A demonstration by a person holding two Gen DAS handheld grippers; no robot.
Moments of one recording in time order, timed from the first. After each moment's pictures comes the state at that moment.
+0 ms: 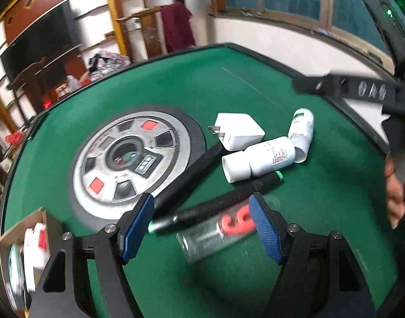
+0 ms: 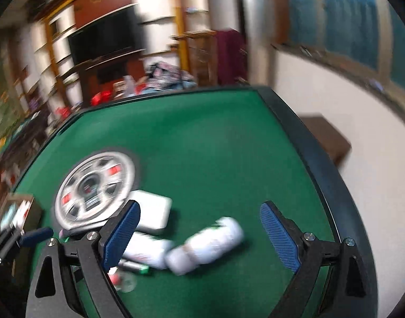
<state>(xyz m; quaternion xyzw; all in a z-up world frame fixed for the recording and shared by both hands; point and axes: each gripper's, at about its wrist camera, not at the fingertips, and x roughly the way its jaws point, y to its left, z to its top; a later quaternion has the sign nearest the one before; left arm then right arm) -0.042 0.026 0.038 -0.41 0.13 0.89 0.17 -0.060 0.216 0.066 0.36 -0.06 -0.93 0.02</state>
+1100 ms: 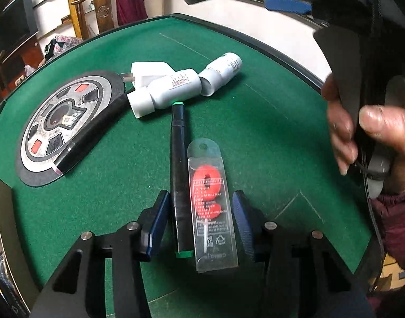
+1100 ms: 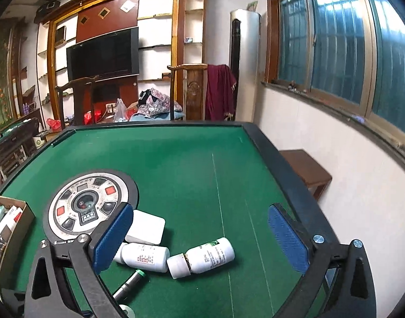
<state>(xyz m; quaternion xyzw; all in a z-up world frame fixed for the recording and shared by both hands) 0.020 0.056 0.009 -0.48 0.11 0.83 0.27 -0.027 0.194 0.095 0.27 0.01 -0.96 -0.02</state>
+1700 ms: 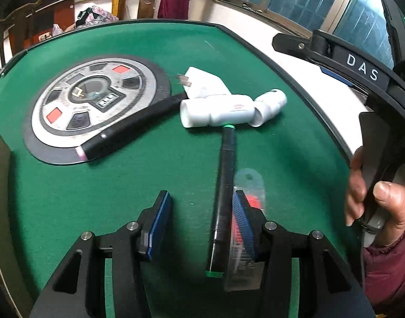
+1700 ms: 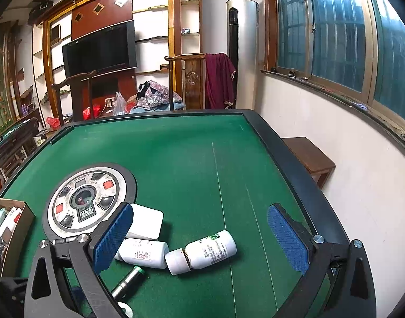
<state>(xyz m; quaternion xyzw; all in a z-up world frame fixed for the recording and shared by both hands) -0.010 0.013 0.012 -0.48 -0.01 0.85 0.22 -0.032 0.198 0.087 0.29 0.00 -0.96 -0.02</state>
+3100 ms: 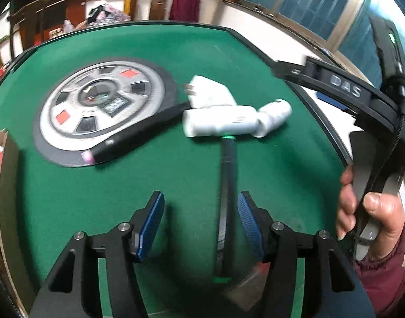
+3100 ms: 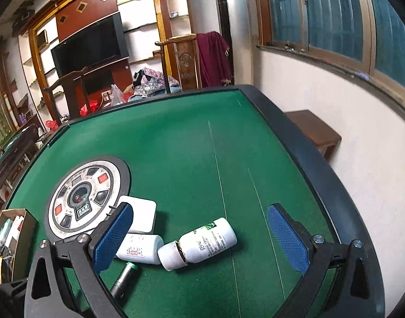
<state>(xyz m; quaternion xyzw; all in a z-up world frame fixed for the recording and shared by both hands) -0.018 0.031 0.021 -0.48 -0.02 0.85 0.20 -0.050 0.216 0.068 0.35 -0.06 -0.94 -0.02</state>
